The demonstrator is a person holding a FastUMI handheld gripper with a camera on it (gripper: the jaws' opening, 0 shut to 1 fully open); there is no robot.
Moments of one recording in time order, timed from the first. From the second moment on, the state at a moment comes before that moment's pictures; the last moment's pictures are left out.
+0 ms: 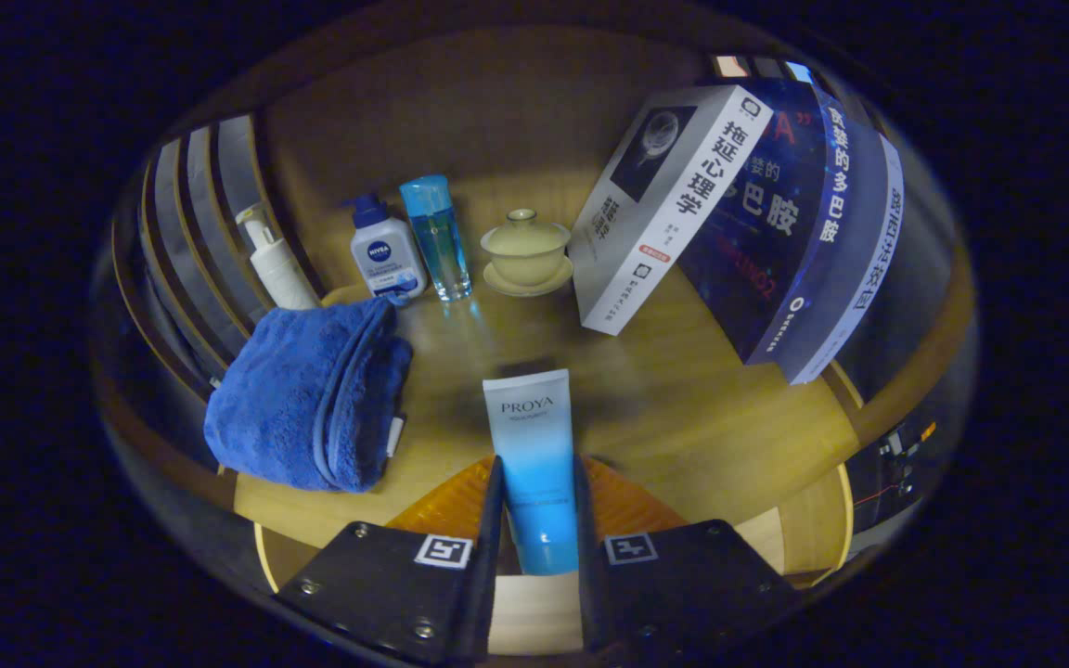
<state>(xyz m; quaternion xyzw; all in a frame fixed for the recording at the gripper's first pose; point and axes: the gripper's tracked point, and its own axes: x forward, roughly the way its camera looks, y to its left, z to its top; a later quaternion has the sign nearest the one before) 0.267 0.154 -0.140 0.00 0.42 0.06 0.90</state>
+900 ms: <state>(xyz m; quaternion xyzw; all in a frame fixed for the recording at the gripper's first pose) 0.138 0.104 -0.008 0.05 0.12 0.05 0.99</state>
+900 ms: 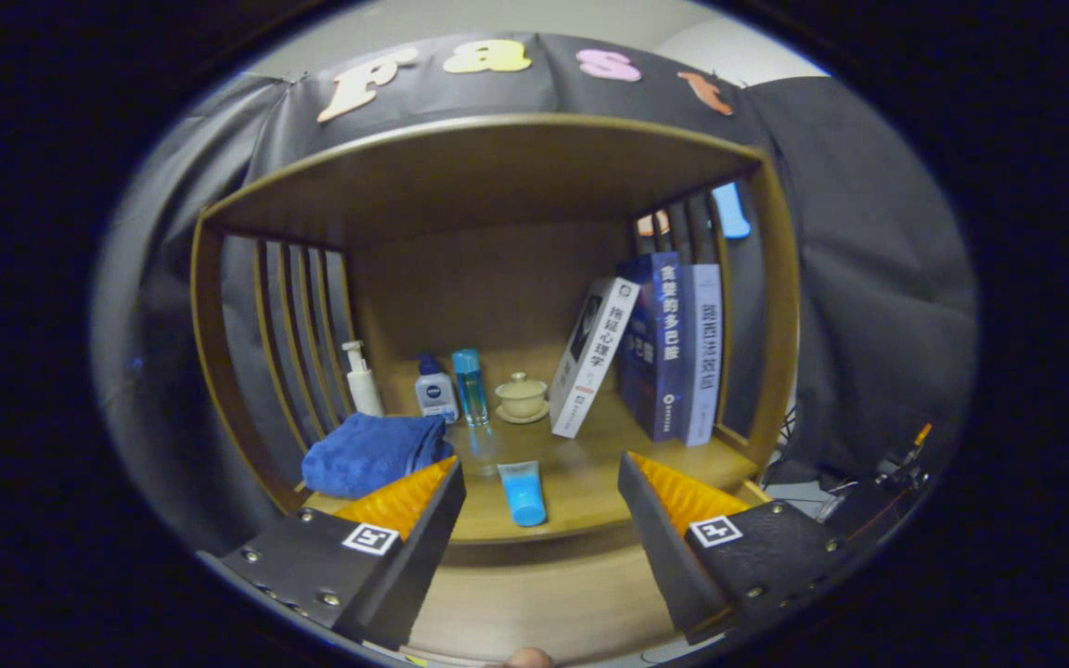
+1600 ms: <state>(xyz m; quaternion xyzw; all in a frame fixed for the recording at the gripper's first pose) 0.025 0.115 -0.075 0.05 0.06 0.08 0.99</state>
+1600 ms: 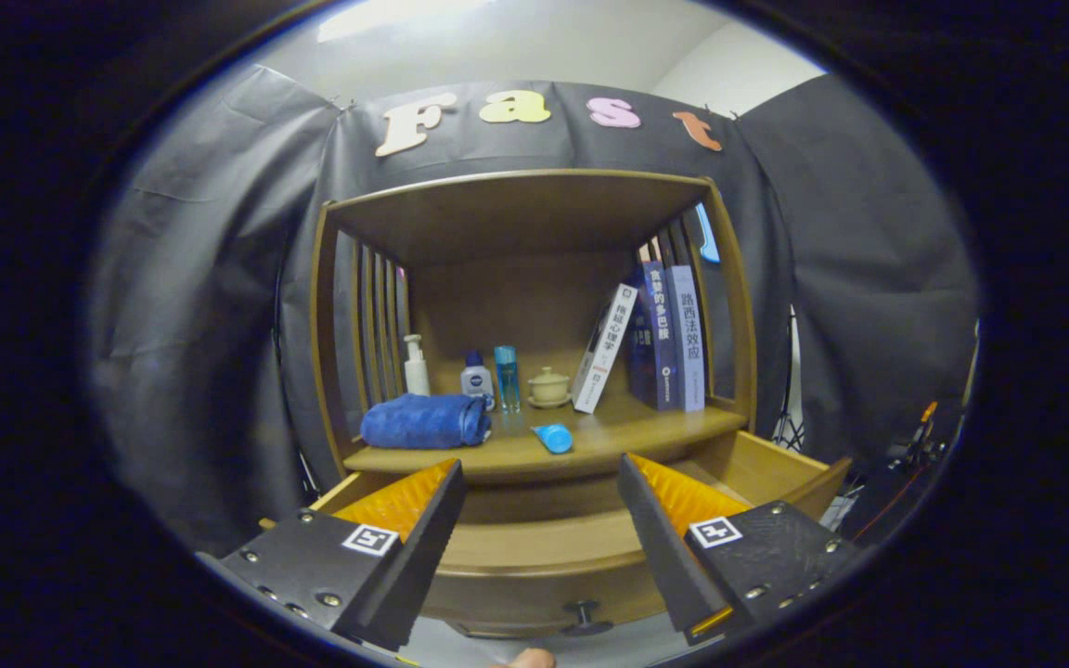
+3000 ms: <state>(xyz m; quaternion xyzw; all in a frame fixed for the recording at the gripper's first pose) 0.015 0.121 -0.166 0.09 0.17 0.10 0.98</state>
